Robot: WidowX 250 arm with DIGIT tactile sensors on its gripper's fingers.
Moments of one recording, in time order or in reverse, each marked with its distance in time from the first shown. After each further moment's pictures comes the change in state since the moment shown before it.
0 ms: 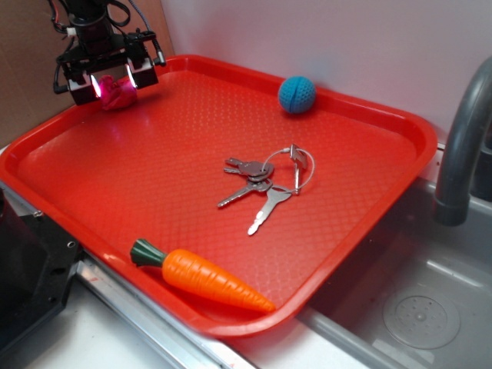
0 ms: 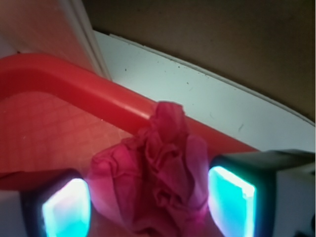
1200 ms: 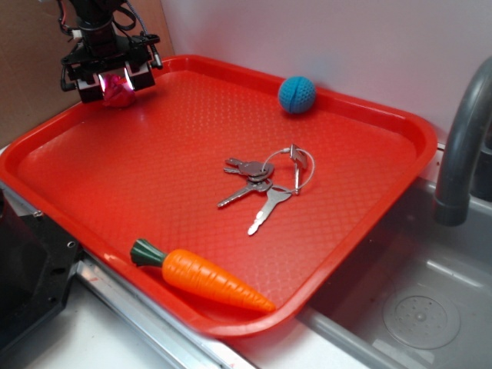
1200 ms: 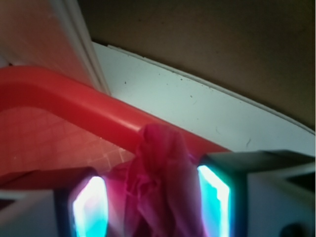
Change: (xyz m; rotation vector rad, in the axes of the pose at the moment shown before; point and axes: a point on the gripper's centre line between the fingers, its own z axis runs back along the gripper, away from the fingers) arm -0.003 0.002 -0.006 0.045 0.007 0.008
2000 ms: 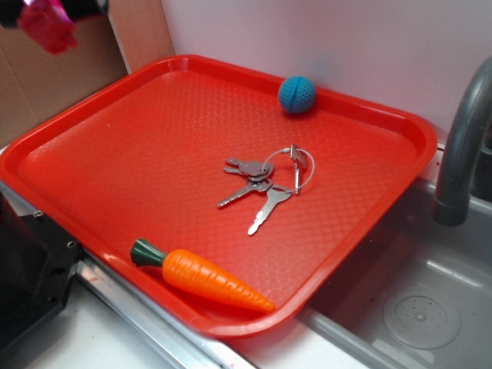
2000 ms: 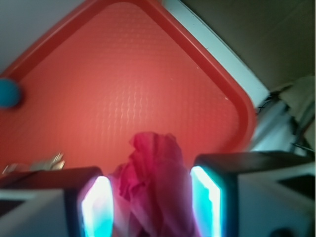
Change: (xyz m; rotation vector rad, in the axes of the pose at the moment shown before) arm -0.100 0.031 0.215 -0.166 0.197 -0.448
